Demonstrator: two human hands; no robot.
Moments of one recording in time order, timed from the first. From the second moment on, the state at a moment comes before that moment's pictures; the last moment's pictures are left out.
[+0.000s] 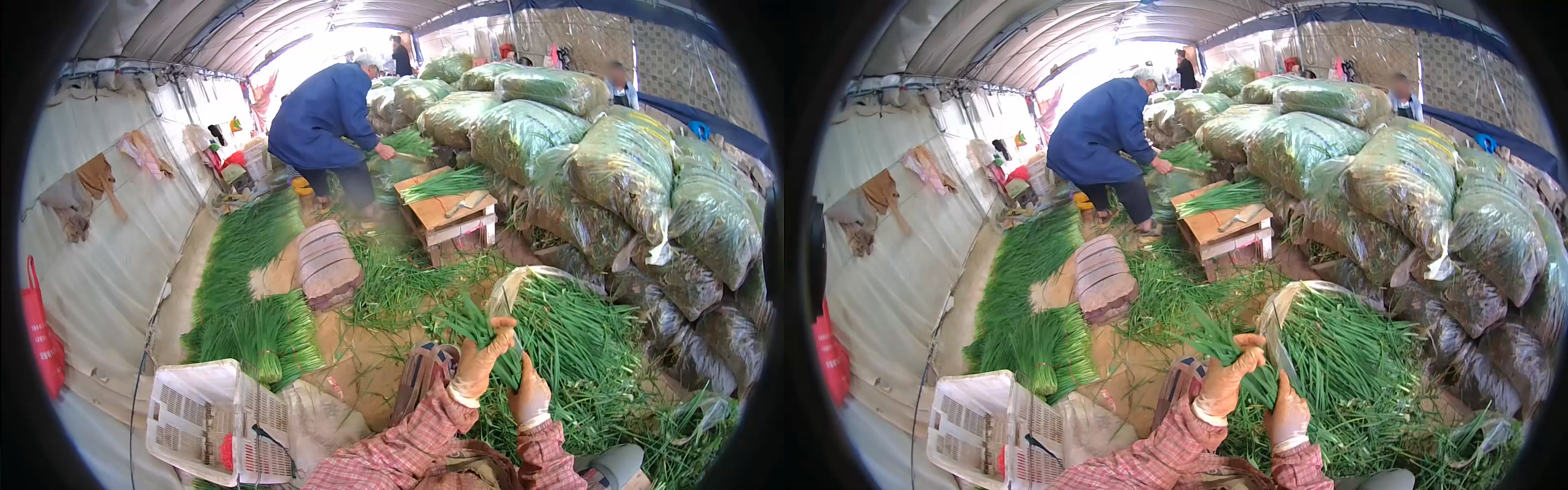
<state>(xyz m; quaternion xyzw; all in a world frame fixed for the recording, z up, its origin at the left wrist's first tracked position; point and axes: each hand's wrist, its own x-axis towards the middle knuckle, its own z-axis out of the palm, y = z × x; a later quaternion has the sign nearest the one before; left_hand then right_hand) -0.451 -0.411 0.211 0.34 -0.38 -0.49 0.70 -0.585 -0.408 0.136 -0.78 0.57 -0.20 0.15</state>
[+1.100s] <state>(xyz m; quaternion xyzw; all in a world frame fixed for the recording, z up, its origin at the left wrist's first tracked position) -0.490 -0.388 0.226 0.30 -0.57 -0.34 0.69 -0.638 -0.401 0.008 -0.68 0.51 -0.40 0.35</state>
